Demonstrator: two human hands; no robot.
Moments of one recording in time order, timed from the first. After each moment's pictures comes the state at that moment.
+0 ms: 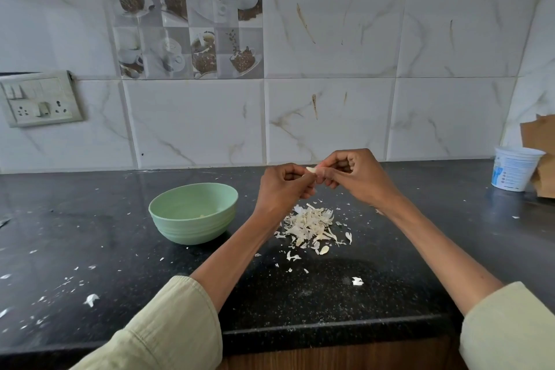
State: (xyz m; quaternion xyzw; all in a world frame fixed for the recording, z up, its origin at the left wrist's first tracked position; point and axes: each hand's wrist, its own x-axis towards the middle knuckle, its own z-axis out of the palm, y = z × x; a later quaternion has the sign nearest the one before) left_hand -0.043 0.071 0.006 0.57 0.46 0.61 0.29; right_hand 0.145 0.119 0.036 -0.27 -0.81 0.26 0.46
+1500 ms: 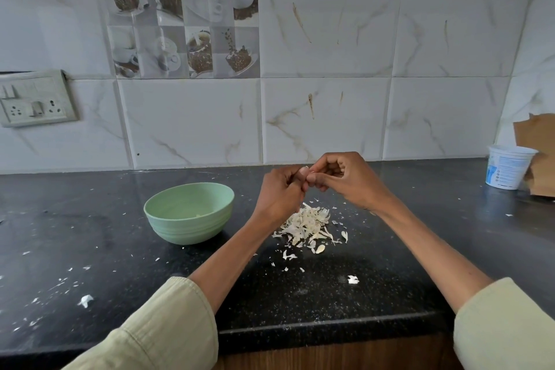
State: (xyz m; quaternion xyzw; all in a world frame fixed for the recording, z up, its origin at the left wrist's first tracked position) left_hand -0.039 0.067 0.002 0.64 0.48 0.56 0.21; right_hand 0.140 0.119 0.030 -0.24 -0.82 0.27 0.45
